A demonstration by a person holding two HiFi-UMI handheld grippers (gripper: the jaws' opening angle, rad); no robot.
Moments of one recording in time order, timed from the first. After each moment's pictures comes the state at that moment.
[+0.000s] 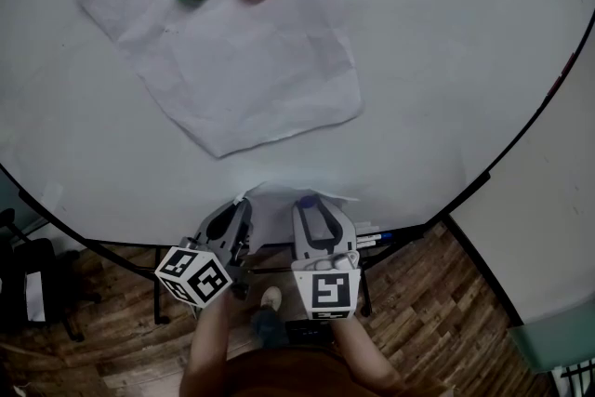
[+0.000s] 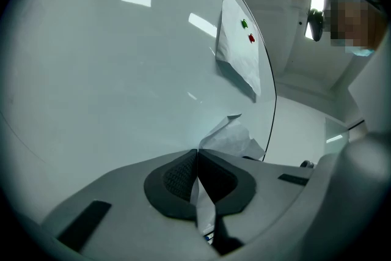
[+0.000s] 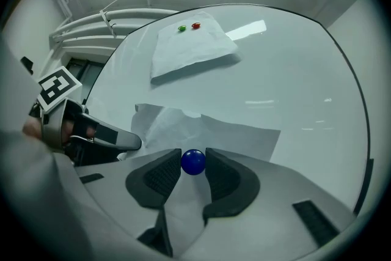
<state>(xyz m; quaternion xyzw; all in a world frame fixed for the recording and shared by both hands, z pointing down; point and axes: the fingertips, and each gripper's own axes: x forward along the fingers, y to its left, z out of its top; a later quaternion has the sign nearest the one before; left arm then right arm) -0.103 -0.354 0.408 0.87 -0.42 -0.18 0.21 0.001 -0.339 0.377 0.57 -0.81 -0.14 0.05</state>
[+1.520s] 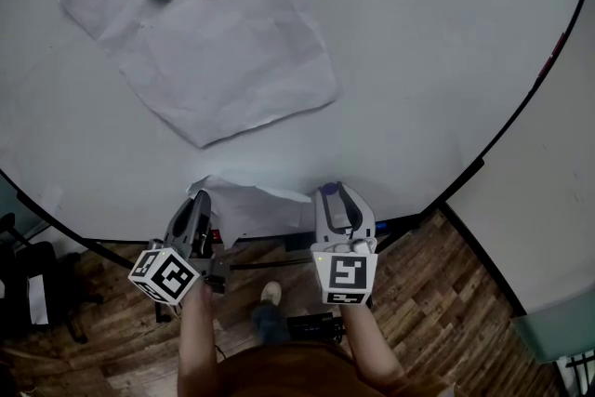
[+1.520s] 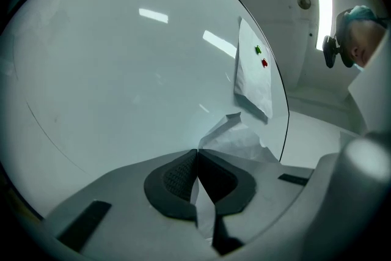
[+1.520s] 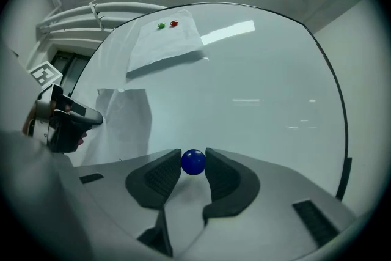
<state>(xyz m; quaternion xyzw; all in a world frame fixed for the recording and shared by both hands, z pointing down) -0.157 -0.347 0.402 0.82 -0.48 -0.24 0.23 0.068 -0.345 0.379 0.62 -0.77 -0.13 0.06</state>
